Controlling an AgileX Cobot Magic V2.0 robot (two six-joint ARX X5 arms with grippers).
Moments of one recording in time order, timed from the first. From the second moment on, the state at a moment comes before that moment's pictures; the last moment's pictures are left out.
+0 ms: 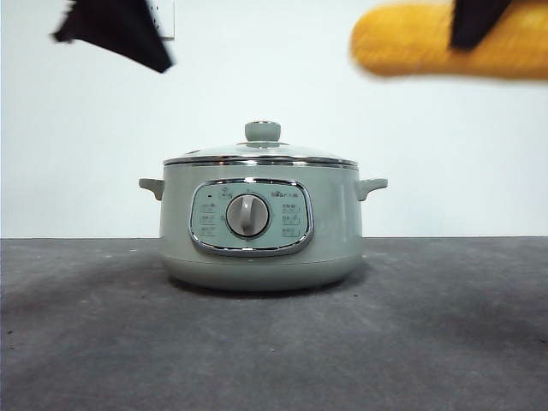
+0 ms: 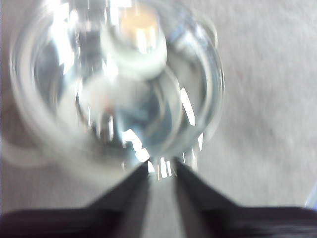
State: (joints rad) left arm -0.32 1.53 1.54 -0.87 0.43 0.14; right arm 0.84 1.10 1.16 -1.18 -0.03 0.01
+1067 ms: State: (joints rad) left arm -0.52 2.17 2.32 -1.11 0.09 0.08; right arm 0.84 1.02 1.17 -1.21 -0.03 0.15
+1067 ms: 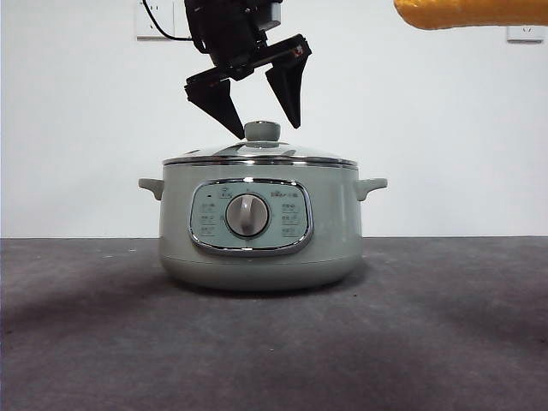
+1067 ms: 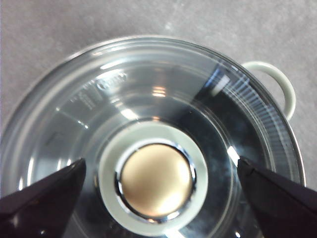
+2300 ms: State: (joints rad) left arm -0.52 2.18 2.32 -1.11 0.07 0.08; right arm 0.84 1.02 1.17 -1.18 -0.01 0.18
